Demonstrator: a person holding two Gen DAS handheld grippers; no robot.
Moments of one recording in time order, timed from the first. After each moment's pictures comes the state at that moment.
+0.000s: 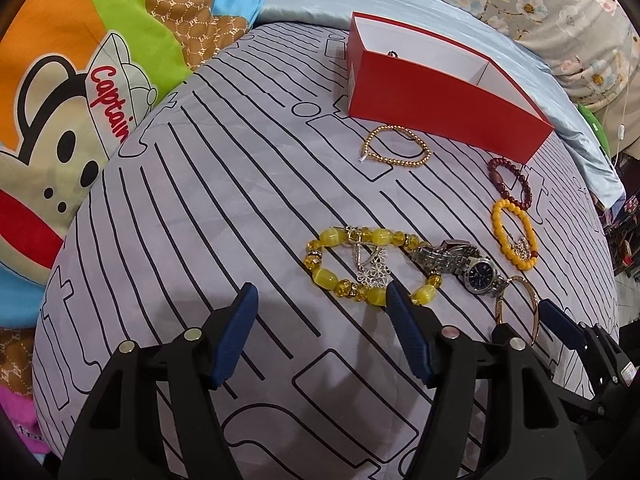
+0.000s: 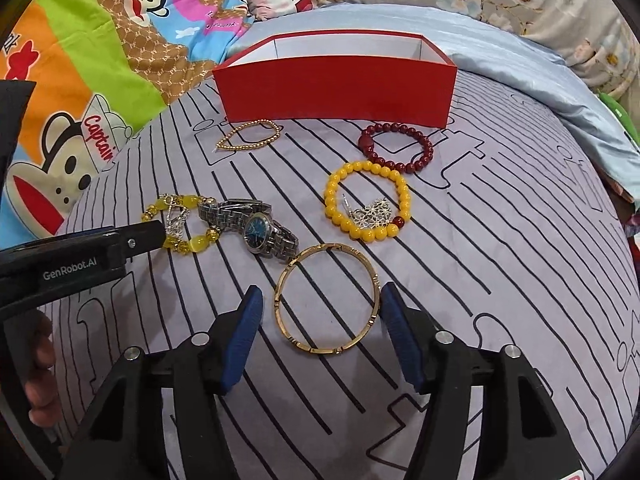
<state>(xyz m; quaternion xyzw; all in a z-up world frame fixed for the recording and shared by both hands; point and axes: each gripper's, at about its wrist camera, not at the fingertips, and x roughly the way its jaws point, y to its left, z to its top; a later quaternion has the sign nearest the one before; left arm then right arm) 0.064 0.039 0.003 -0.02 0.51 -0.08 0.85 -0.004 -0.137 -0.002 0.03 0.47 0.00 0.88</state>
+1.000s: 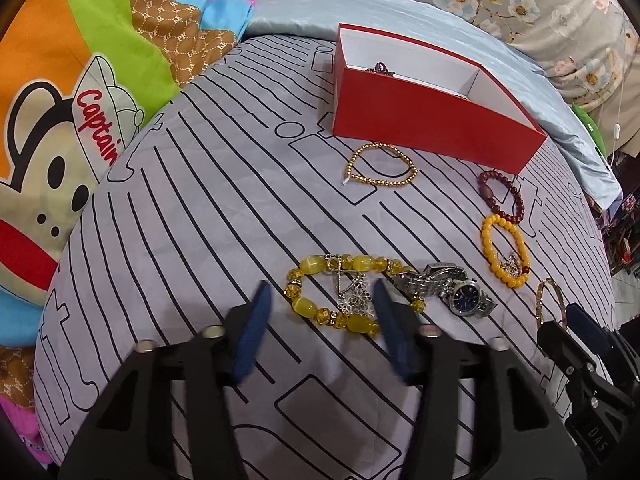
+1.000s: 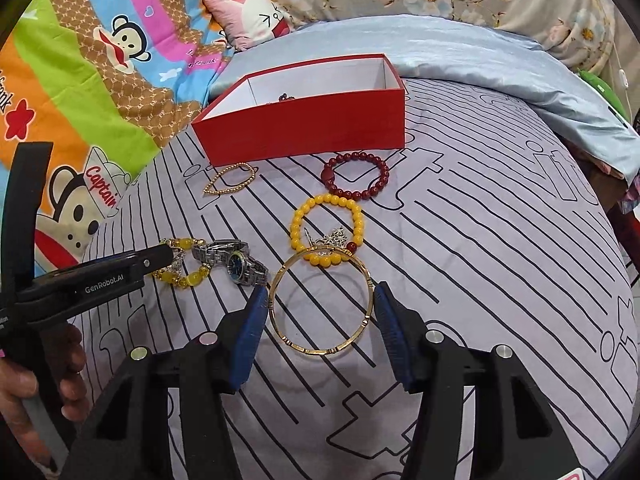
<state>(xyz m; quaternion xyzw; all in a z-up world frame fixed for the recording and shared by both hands) 0.074 0.027 0.009 -0.02 0.50 -0.10 0.86 -0.013 -0.170 0.024 0.09 0.44 -0.01 0.89</state>
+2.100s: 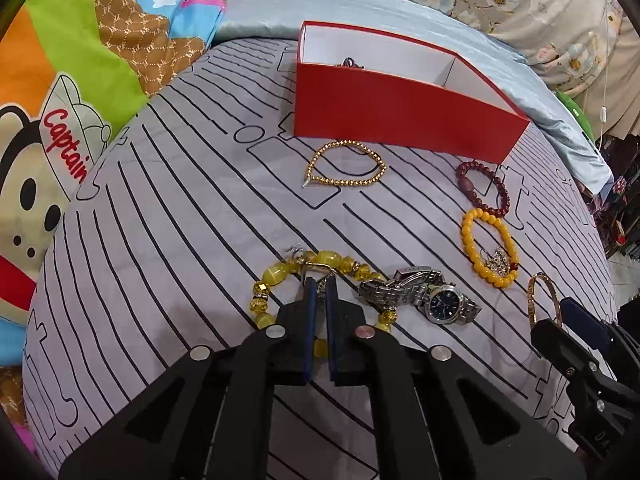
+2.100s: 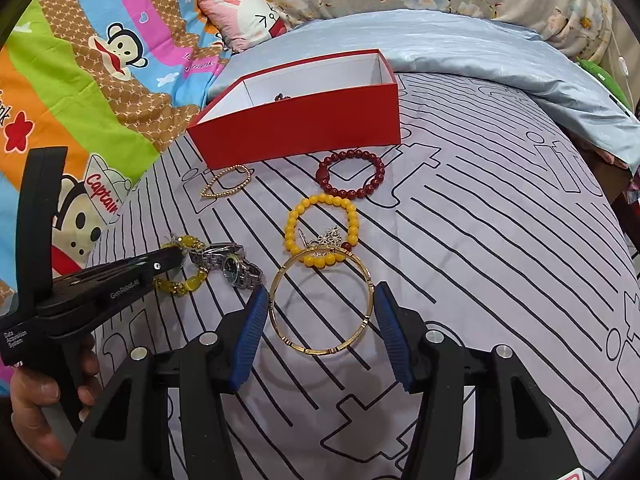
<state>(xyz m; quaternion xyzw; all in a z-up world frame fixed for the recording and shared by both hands) 0.078 0.004 0.005 0.00 0.49 -0.12 0.86 -0.011 -0.179 0.022 0.11 0.44 0.00 0.89</state>
